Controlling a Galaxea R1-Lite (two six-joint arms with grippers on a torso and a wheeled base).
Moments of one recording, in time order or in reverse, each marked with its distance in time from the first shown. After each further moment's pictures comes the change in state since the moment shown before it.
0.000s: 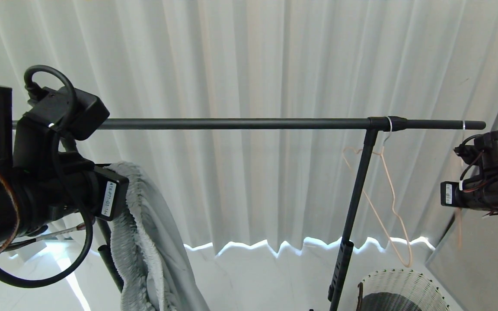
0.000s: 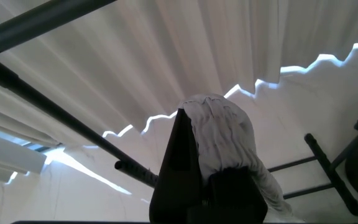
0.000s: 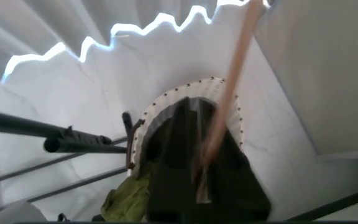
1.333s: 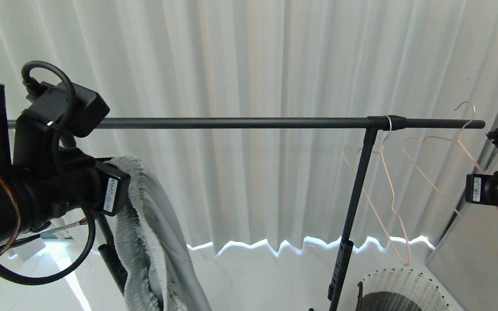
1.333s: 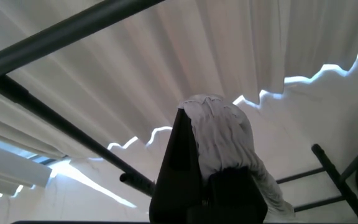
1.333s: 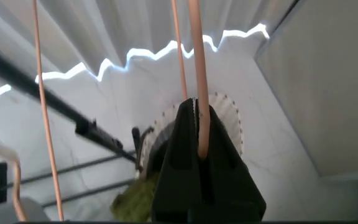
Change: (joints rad) left arm 0.000 -0.001 0.029 -0.088 0.002 0.050; right arm 0.056 -0.285 0.118 0.030 -0.002 -0.007
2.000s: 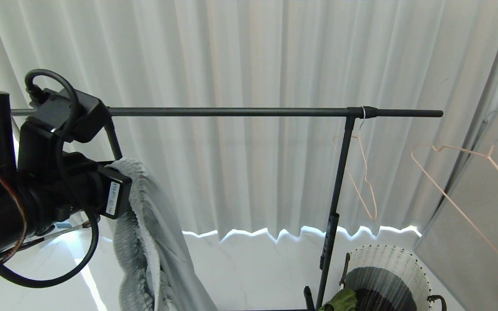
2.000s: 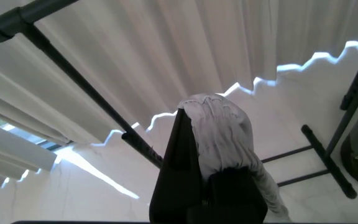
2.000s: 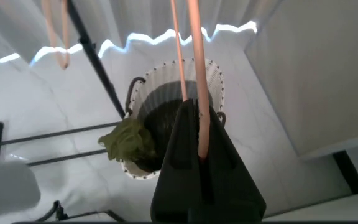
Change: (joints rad) left arm 0.004 0.001 0.040 -0.047 0.001 0.000; right arm 0.036 -0.334 0.241 0.027 -0.001 -0.062
